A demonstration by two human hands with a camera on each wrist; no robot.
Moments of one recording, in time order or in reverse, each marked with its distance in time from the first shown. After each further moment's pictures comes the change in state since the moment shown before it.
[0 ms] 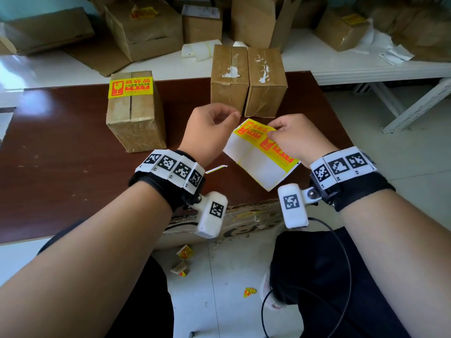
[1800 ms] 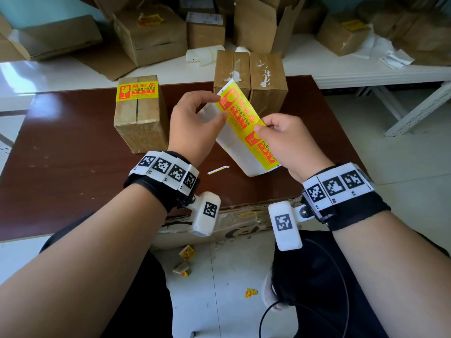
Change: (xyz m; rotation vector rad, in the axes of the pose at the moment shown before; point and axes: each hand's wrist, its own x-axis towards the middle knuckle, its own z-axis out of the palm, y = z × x) left_hand -0.007 0.002 -0.027 0.098 0.202 0.180; right_hand -0.053 -0.034 0.012 0.284 0.051 -0.146
